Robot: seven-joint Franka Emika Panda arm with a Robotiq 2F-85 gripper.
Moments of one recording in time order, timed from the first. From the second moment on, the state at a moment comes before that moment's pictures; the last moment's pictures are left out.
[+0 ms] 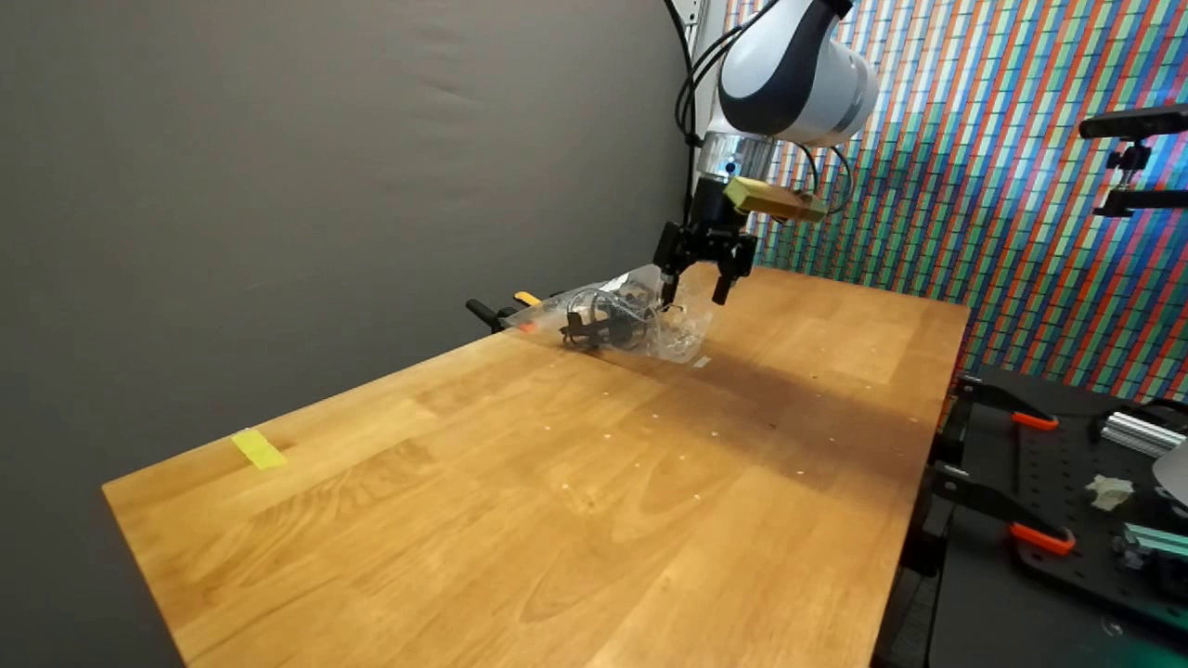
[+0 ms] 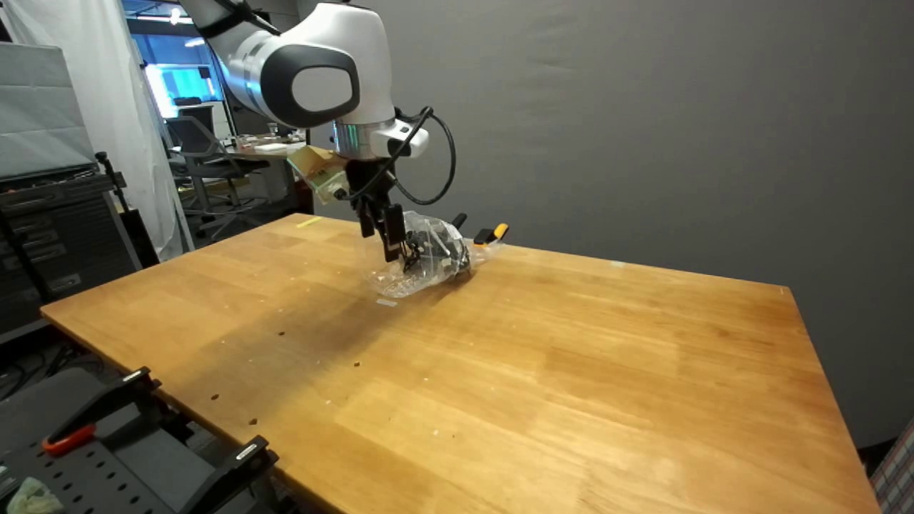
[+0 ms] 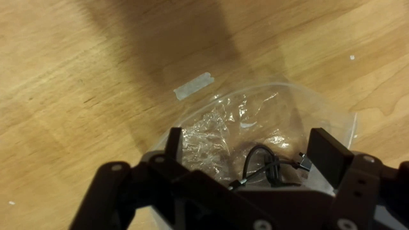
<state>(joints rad) 0.00 0.31 0.04 -2.32 0.31 2.73 0.15</state>
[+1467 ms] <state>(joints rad) -0.14 0.47 0.16 -2.23 0.54 3.06 0.31</state>
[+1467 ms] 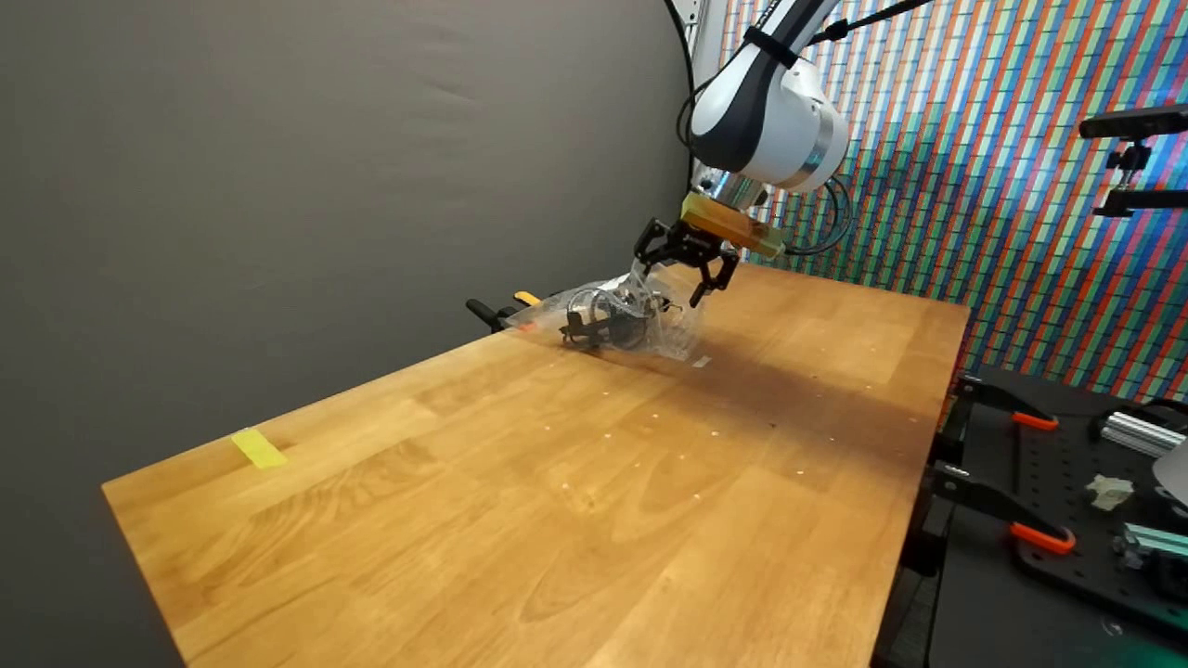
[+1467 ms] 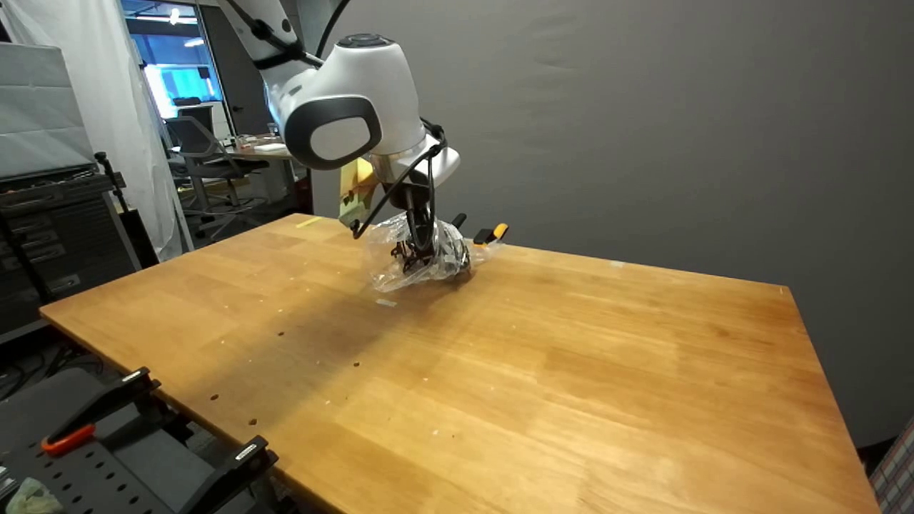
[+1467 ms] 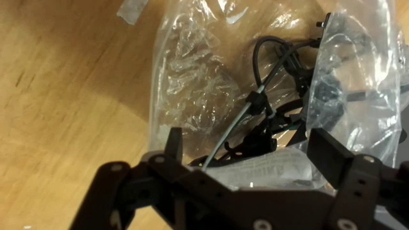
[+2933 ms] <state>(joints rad) -0.30 0.61 0.32 -2.14 0.55 3.07 0.31</state>
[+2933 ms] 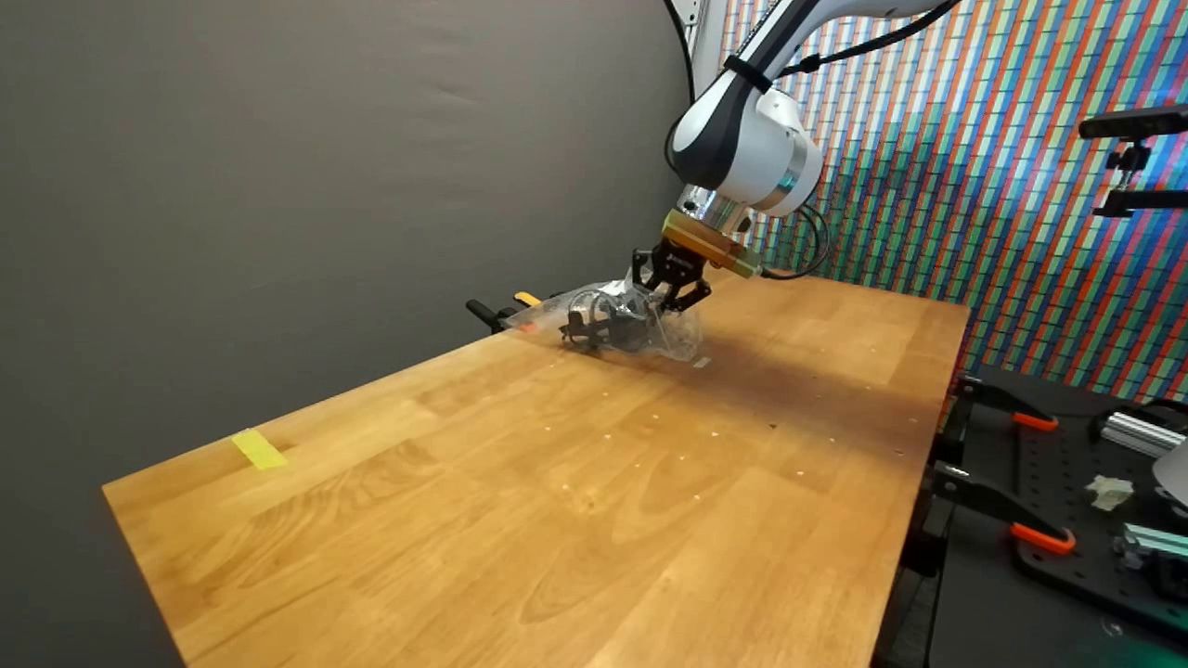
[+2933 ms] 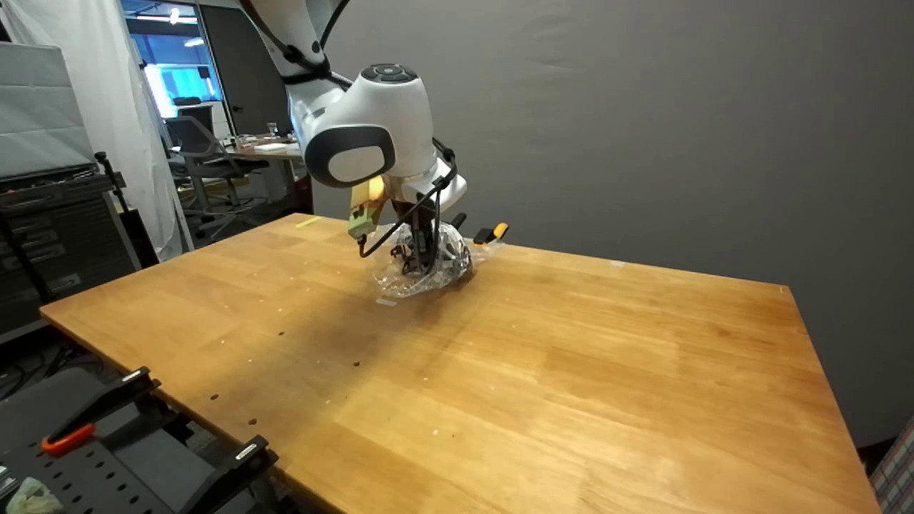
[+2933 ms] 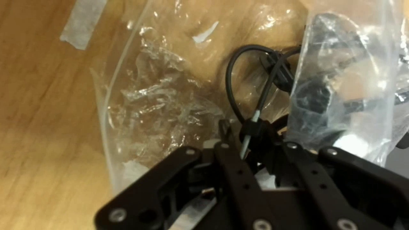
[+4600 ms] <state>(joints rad) -0.22 -0.13 0.37 -2.67 0.64 2.73 0.27</state>
